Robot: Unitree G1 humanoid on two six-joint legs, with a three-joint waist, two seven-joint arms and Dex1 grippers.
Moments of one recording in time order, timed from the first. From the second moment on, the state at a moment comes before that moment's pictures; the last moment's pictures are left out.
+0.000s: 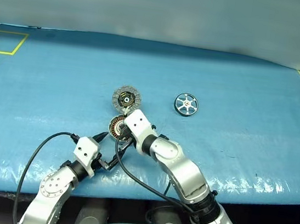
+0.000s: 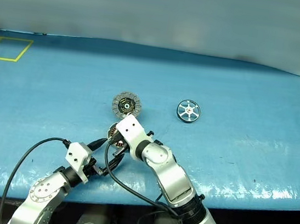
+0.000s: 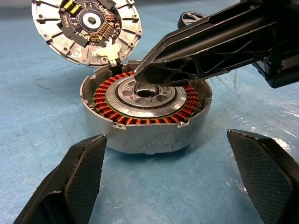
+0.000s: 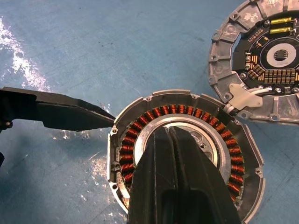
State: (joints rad) left arm 0.34 0.29 -0.10 -0.29 -0.18 0.04 -0.50; right arm -0.31 -0.09 0.54 -0.30 0.01 0.82 0.34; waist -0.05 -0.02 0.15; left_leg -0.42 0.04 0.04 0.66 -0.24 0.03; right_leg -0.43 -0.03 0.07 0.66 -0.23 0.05
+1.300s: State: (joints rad) left arm 0.37 0.32 -0.10 -0.29 -0.17 0.01 -0.52; right arm -0.35 -0.10 0.50 -0.24 0.02 0.84 0.35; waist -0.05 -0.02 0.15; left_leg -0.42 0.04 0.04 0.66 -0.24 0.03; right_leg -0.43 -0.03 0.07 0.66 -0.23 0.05
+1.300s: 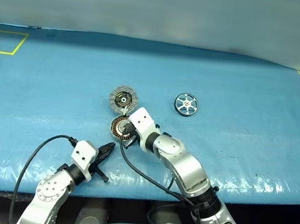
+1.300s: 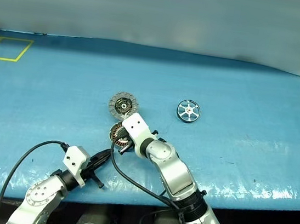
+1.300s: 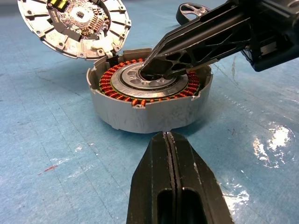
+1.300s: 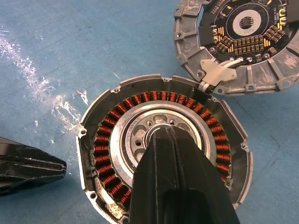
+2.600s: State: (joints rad) left arm 0.39 0.30 -0.13 -0.26 -0.17 -0.02 -0.52; right arm -0.47 -0.32 0.03 -0.11 0.05 0.92 0.25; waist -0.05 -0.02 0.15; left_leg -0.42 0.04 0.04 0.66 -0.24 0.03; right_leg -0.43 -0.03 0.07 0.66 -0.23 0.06
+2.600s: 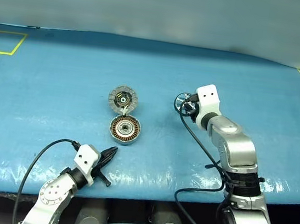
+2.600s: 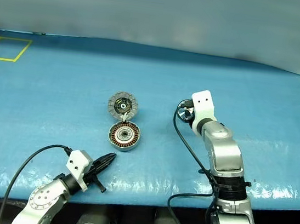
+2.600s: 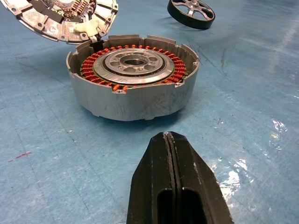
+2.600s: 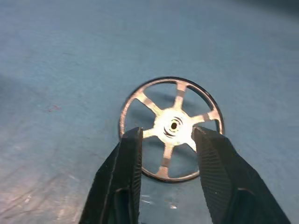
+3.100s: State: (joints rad) left arm 0.39 0.30 -0.13 -0.25 -0.16 -0.03 -0.52; right arm -0.57 -0.23 -0.02 0.03 0.08 0.90 0.20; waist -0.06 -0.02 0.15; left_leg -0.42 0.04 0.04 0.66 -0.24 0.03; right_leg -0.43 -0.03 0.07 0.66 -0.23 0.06
